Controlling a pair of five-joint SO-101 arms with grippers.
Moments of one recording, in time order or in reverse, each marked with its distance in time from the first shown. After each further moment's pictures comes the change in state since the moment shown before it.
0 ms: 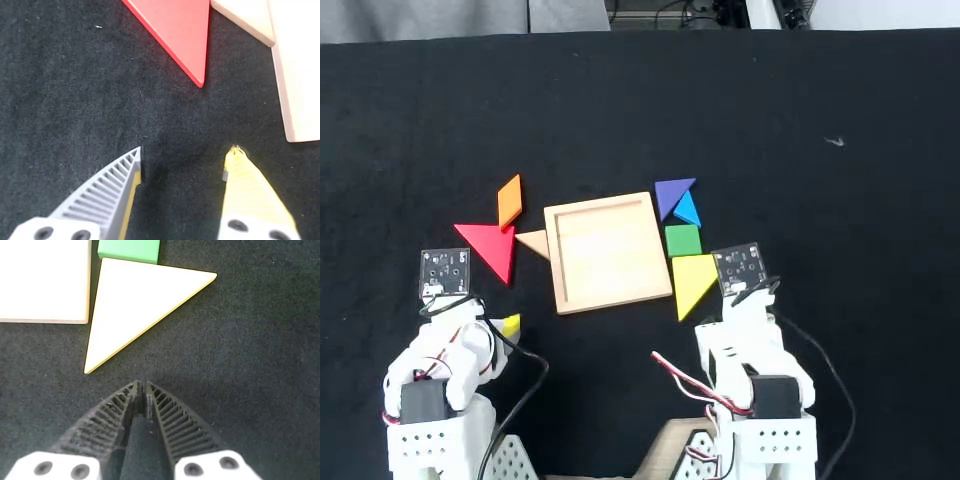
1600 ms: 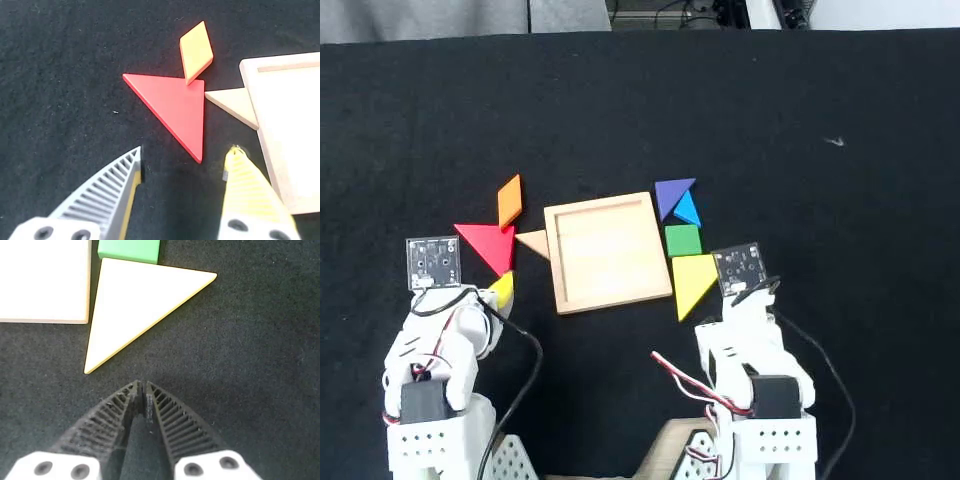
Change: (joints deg) left arm 0.0 0.0 0.0 -16.4 0.0; right arm 0.0 0.0 0.0 0.0 0.0
